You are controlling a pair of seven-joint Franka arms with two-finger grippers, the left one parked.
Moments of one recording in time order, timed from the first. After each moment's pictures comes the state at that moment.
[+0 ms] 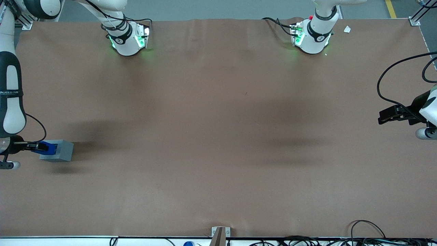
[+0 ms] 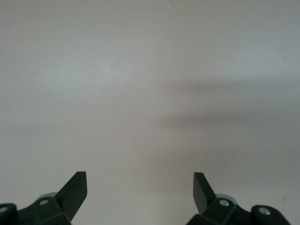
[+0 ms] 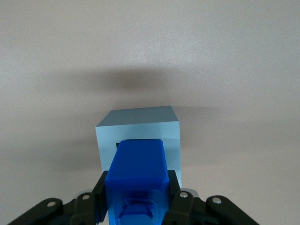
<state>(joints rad) -0.30 0.64 -0.08 -1.46 0.01 1.99 -0.35</state>
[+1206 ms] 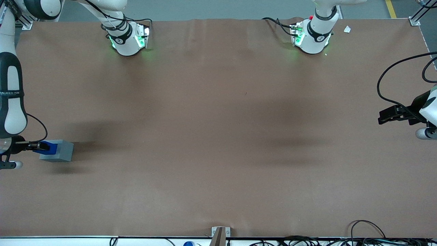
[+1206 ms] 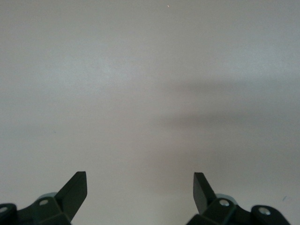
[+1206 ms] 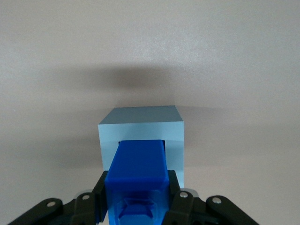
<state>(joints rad) -0.30 0.65 -0.08 -1.46 0.01 1.99 -0.38</state>
